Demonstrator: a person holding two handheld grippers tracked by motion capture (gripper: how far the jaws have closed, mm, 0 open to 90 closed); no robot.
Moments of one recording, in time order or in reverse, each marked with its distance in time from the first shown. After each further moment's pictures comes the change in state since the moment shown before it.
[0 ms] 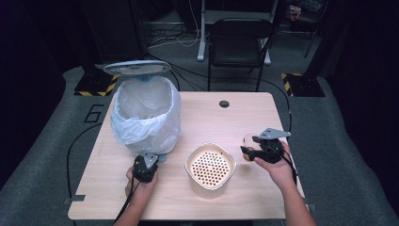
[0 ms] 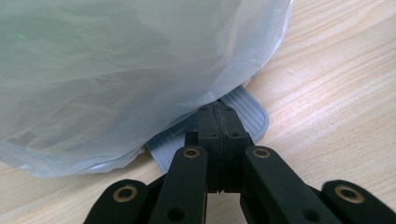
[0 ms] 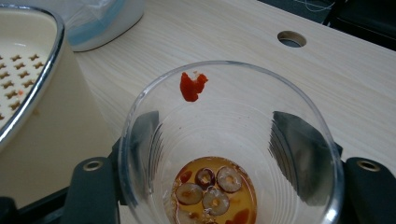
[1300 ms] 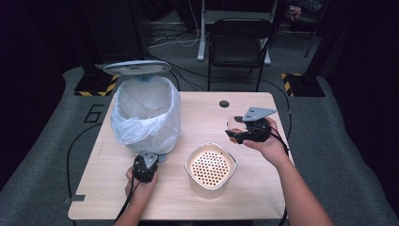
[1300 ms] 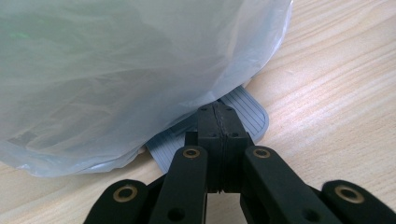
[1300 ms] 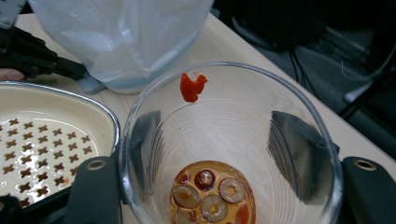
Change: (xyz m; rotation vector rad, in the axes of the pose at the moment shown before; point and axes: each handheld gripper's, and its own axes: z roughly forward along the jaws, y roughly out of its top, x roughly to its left) left arm 0.001 0.000 0.000 0.002 -0.007 -0.003; right arm 0.012 0.083 0.011 -0.096 0.155 -0.293
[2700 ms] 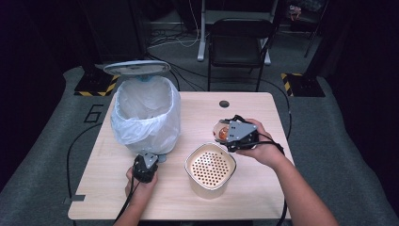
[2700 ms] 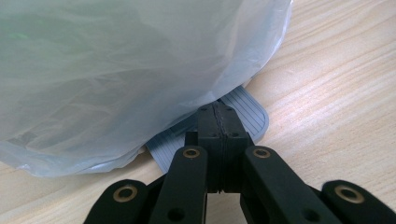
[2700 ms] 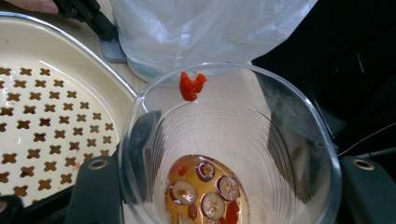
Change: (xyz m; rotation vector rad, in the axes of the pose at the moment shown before) left arm -0.001 0.000 0.001 -0.010 0.007 0.000; right arm 0.040 0.024 0.007 -0.004 0.012 -0.522
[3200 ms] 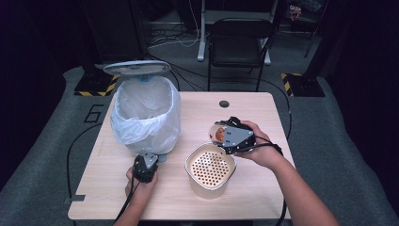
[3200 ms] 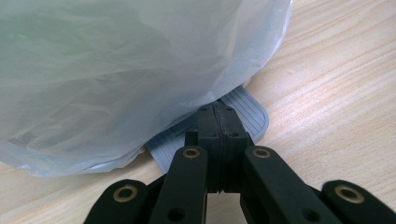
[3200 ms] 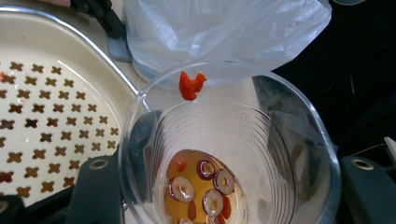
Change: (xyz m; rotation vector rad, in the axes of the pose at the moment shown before) left arm 0.000 0.000 -0.001 0.012 -0.006 0.003; right arm 0.009 0.012 0.000 -0.002 0.003 -0.106
